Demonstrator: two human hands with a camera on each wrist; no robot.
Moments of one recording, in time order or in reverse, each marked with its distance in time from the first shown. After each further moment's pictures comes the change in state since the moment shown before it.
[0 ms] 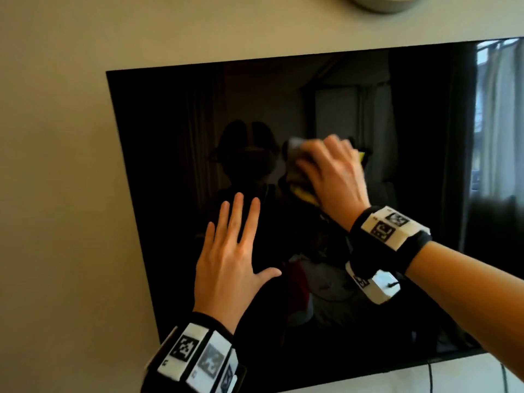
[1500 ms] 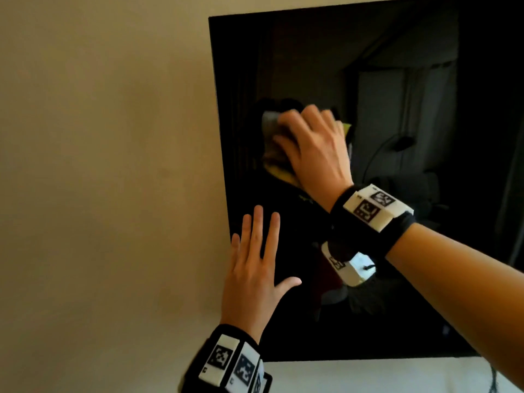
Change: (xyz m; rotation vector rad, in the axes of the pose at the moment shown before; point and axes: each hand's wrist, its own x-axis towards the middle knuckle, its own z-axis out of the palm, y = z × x) left_hand -0.083 -0.080 0.033 -0.092 -0.028 -0.069; right_hand 0.017 -0.154 0.069 0.091 -0.029 -0.083
